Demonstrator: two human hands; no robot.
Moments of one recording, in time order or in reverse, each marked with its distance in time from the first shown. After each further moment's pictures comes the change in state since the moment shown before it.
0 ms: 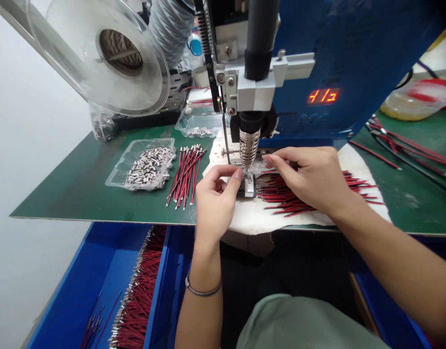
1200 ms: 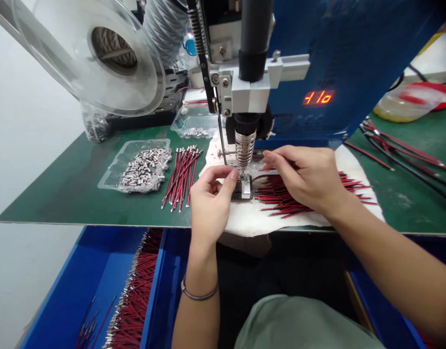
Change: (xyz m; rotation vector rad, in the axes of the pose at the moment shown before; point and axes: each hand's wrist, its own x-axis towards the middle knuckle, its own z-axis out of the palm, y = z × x) left_hand 0.002 -0.002 0.000 -0.052 0.013 0.006; right_hand 0.002 0.000 0.000 0.048 0.036 -0.058
